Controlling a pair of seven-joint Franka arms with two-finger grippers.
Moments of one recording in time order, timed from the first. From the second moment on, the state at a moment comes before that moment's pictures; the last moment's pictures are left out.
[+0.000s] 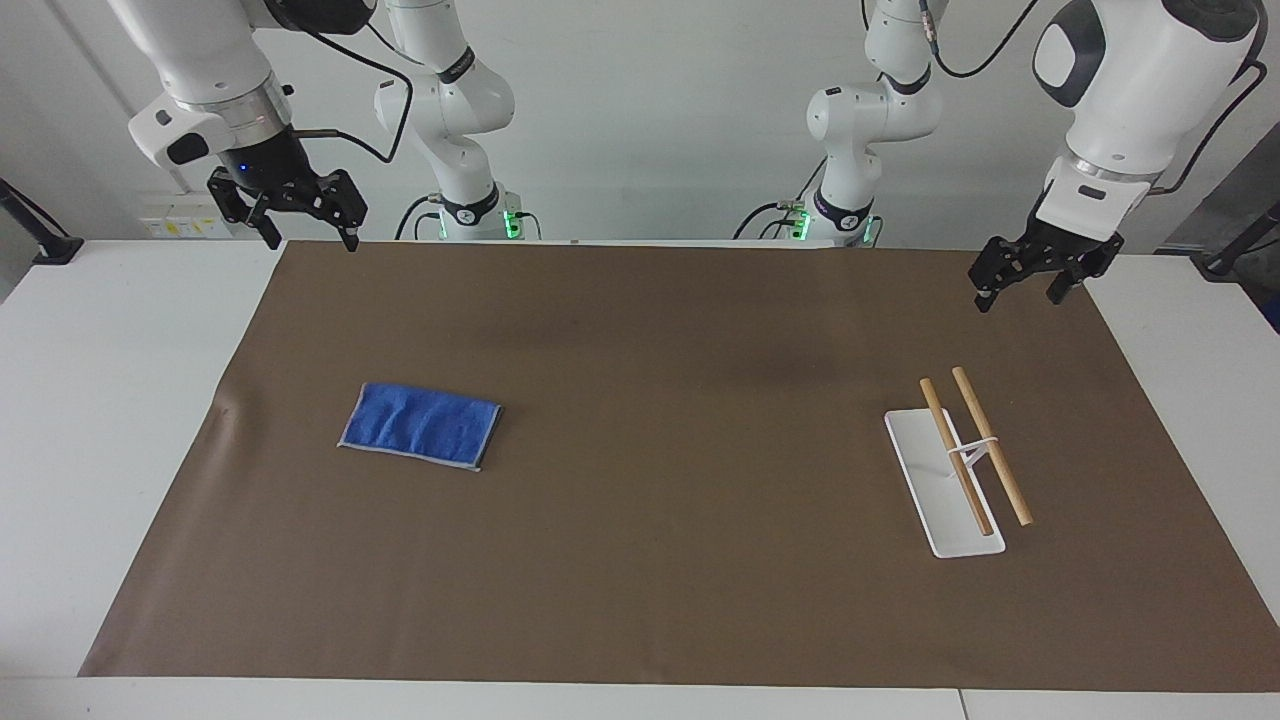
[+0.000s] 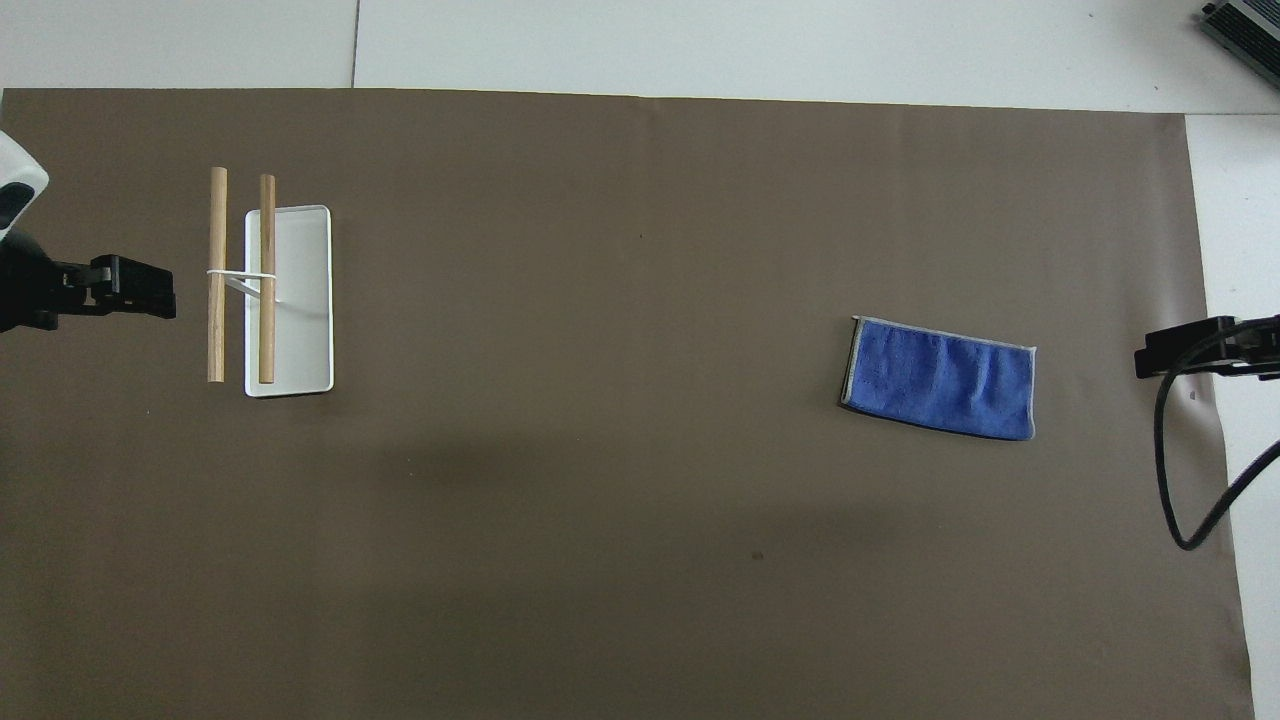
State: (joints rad) left arm 0.04 -0.03 -0.11 -1.63 0.04 1.65 -0.12; right arm 0.12 -0.07 -0.17 -1.61 -0.03 1.52 -0.01
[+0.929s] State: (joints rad) left arm 0.04 -0.03 -0.11 -1.59 0.01 1.60 -0.12; right arm 0.11 -0.08 -0.17 -1.61 -0.03 1.52 -0.01
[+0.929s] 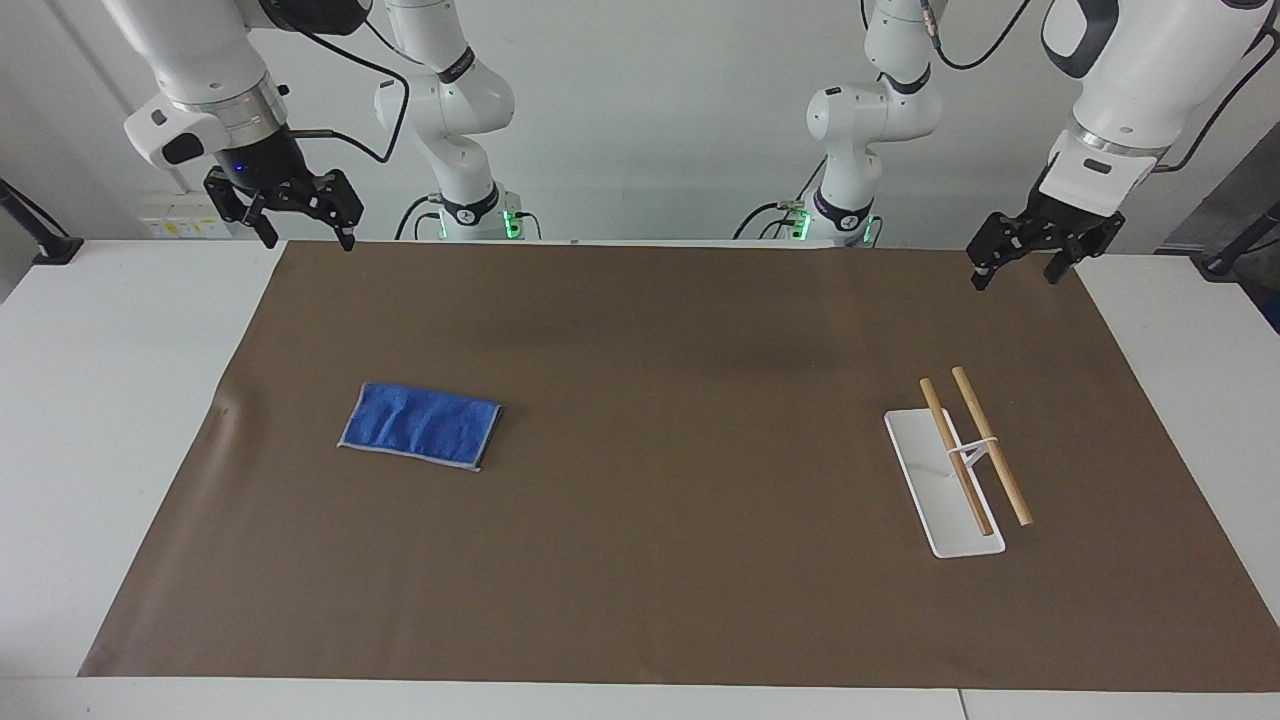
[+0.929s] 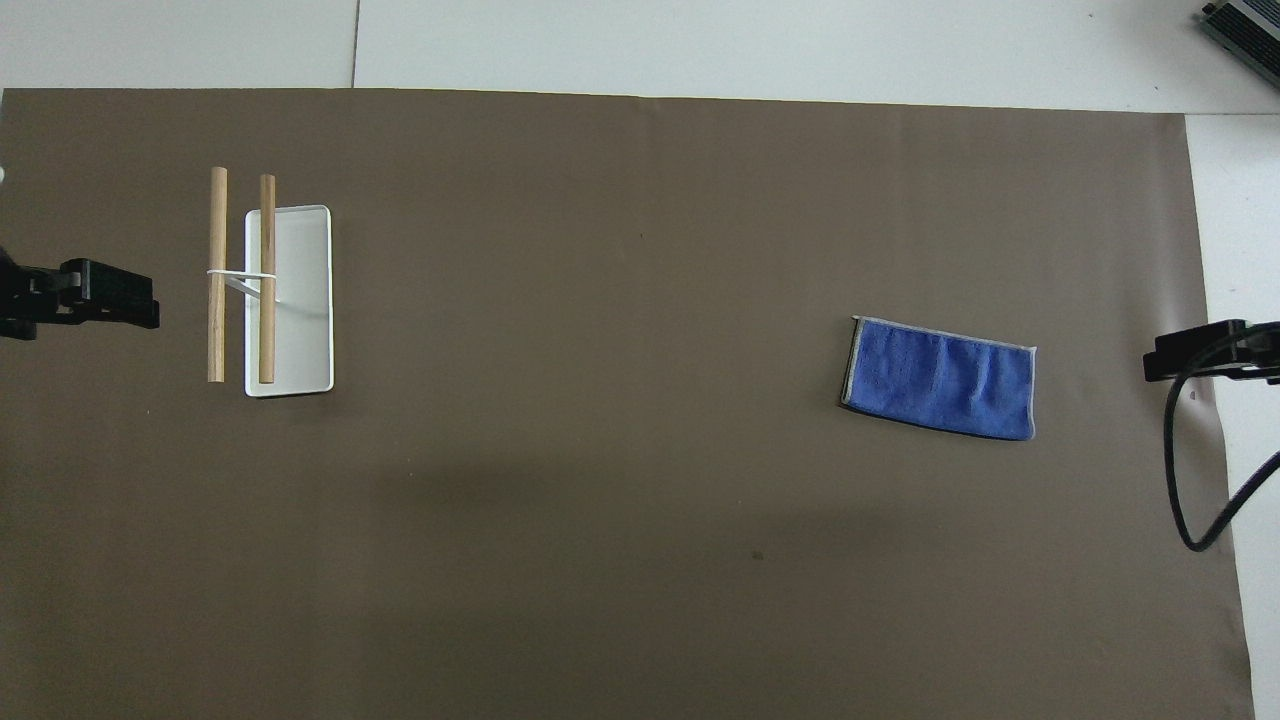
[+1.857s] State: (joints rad) left arm 0.04 -0.03 -0.11 -1.59 0.01 1.60 -0.04; right arm 0.11 -0.09 -0.17 -1.64 -0.03 1.52 -0.01
